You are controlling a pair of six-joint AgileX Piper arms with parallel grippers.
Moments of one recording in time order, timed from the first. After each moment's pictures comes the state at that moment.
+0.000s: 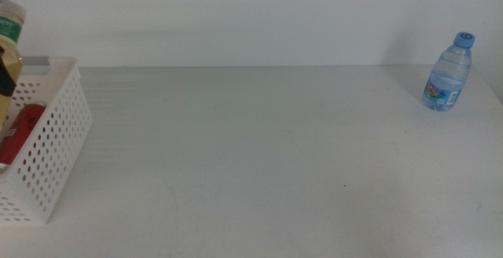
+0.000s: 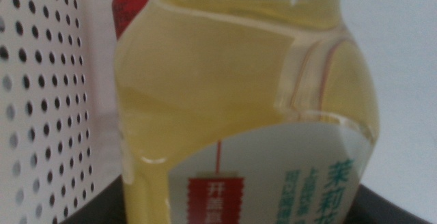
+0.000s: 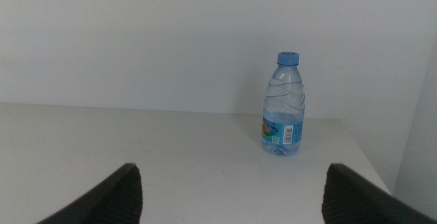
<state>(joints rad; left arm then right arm) 0.36 1.76 -1.67 -0.22 1.26 0.47 0.06 -0.01 0.03 -0.05 0.05 0.05</state>
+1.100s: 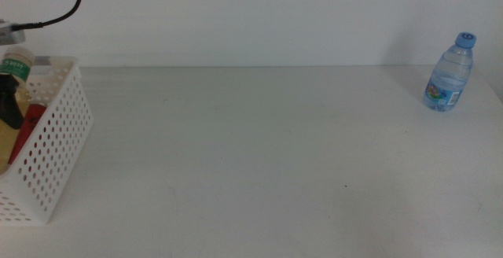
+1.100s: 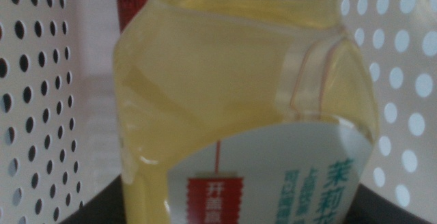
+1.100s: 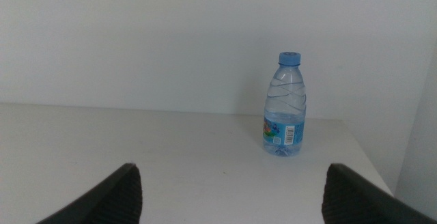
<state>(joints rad) 0.36 1.88 -1.63 -0.16 1.24 0.40 0.06 -0.01 0.03 -0.05 0.05 0.05</state>
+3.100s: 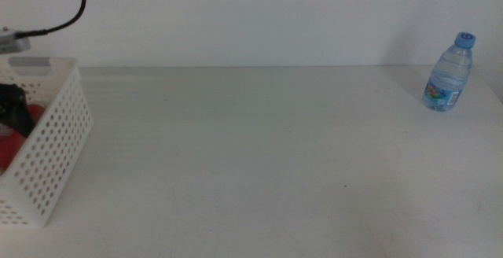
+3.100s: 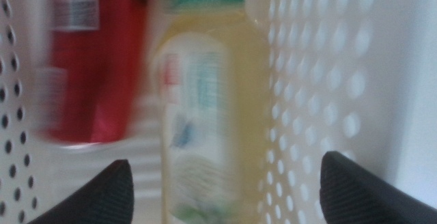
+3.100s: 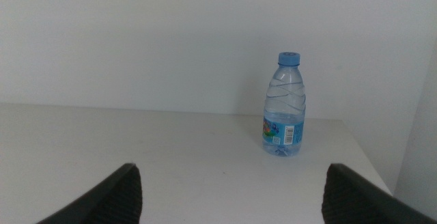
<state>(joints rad) 0.36 1.80 -1.49 -0.22 1.20 0.46 0.06 -0.01 0.03 -0.05 0.05 0.05</state>
